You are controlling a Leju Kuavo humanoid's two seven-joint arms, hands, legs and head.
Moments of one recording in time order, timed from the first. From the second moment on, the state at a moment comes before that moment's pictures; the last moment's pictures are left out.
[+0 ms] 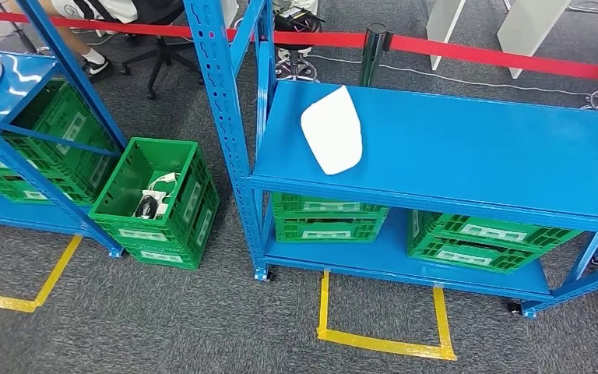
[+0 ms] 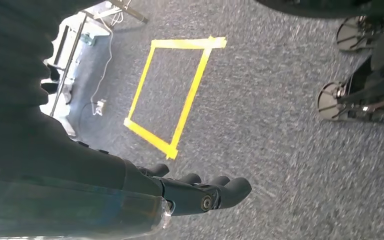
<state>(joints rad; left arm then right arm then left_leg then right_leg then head) 0.04 -0.02 -0.48 -0.31 0.07 0.10 0.00 0.08 -0.04 0.25 -0.30 -0.09 -0.07 0.09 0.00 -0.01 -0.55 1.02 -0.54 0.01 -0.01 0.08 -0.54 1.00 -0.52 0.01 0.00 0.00</state>
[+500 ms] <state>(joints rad) 0.12 0.00 -0.18 -0.35 0.00 0.01 0.00 0.13 -0.02 0.12 -0.35 0.00 0.00 0.01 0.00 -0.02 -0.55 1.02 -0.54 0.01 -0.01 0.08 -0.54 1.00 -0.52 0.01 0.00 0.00</state>
